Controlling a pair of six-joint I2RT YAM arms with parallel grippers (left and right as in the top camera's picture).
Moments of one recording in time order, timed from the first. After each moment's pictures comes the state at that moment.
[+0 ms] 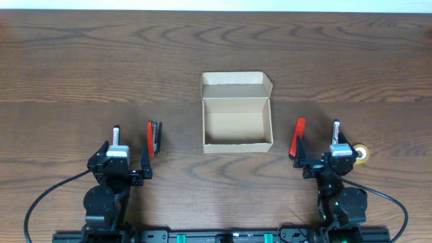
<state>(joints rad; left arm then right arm) -0.06 0.01 0.10 -0.33 -0.01 0.04 0.10 0.02 0.01 -0.07 0.03 -0.01</state>
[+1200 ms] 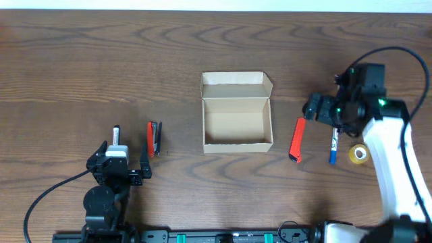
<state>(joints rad) -0.06 0.01 0.10 -0.32 -0.03 0.03 -0.09 1.44 1.14 -0.93 -0.14 0.23</state>
